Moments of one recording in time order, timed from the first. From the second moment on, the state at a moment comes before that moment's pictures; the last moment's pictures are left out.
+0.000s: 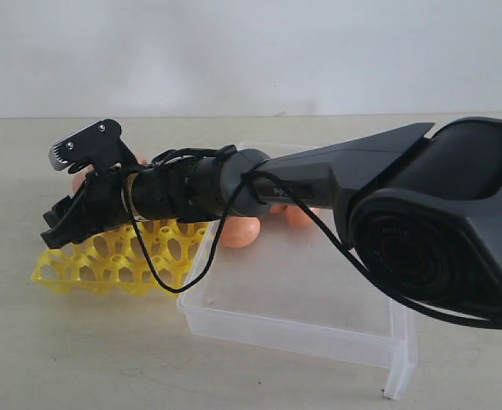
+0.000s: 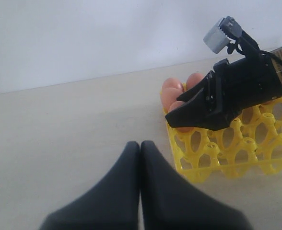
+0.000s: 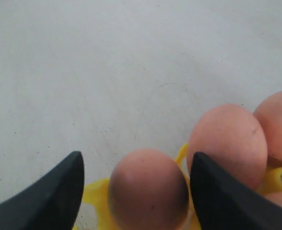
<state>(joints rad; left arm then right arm) 0.04 0.00 0.00 -0.21 0.29 0.33 0.81 2.47 -1.84 -1.24 -0.33 1.20</state>
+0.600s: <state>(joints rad) 0.04 0.00 0.00 -0.21 0.29 0.33 0.81 2.26 -1.84 -1.28 -0.18 1.29</state>
